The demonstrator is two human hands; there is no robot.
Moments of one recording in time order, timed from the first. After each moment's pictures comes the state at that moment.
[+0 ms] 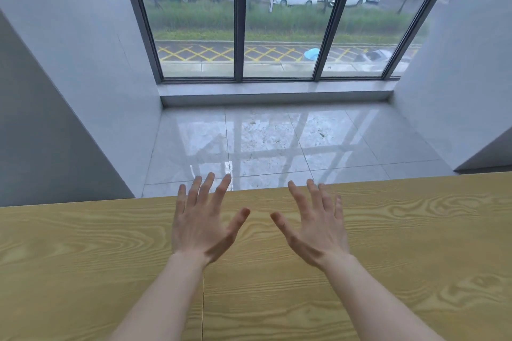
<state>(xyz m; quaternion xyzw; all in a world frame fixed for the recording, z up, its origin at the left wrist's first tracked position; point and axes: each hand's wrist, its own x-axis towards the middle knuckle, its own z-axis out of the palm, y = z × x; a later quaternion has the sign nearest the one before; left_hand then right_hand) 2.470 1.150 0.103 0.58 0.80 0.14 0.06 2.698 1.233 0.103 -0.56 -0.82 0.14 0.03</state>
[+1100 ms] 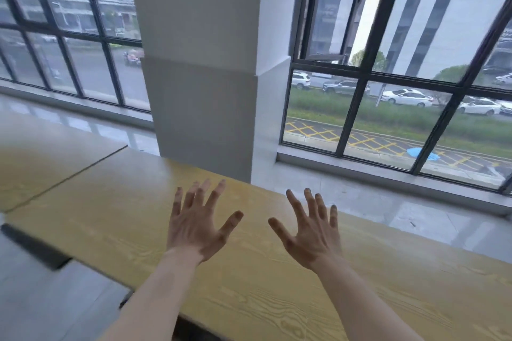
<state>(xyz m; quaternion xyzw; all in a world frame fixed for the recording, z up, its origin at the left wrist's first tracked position) 2.434 0.647 0.338 0.40 0.90 0.17 -0.09 2.607 0.835 0.328 -0.35 -0.93 0.09 0.09</state>
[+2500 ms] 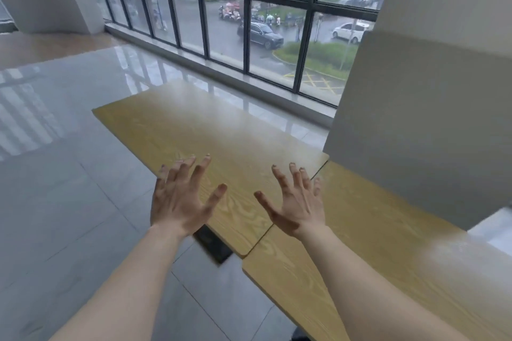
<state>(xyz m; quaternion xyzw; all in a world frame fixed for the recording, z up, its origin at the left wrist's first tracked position) 1.593 0.132 0.291 0.23 0.96 0.14 -0.07 1.676 0.377 0.259 -0.16 -0.98 0.14 0.04</state>
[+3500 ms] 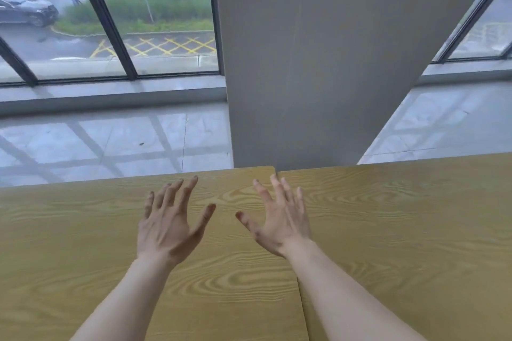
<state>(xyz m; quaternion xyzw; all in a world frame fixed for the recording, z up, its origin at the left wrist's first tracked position) 1.196 0.444 0.154 0.52 0.84 0.13 0.09 1.406 0.550 0.130 -0.50 -0.85 0.18 0.00</state>
